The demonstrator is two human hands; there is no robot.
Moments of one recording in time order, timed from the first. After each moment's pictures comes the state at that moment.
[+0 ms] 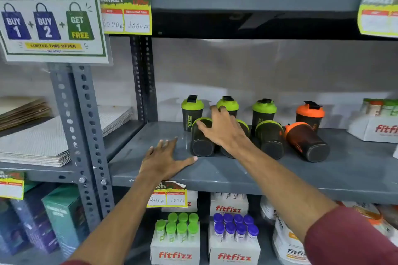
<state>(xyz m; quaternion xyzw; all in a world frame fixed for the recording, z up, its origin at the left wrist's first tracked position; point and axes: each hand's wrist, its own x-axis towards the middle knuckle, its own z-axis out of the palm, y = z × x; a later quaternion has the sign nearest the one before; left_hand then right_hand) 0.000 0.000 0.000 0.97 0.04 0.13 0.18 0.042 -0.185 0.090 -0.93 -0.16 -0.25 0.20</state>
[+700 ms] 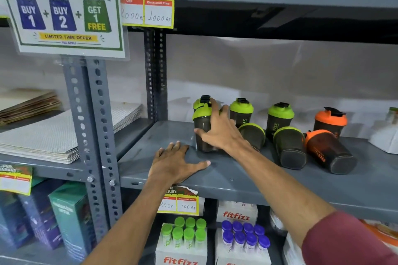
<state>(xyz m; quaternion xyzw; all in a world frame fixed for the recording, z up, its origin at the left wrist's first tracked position) 0.010 0.006 -0.001 0.99 0.03 0.10 0.11 0.070 -0.143 0.079 -0.94 -0.20 -0.19 0.21</state>
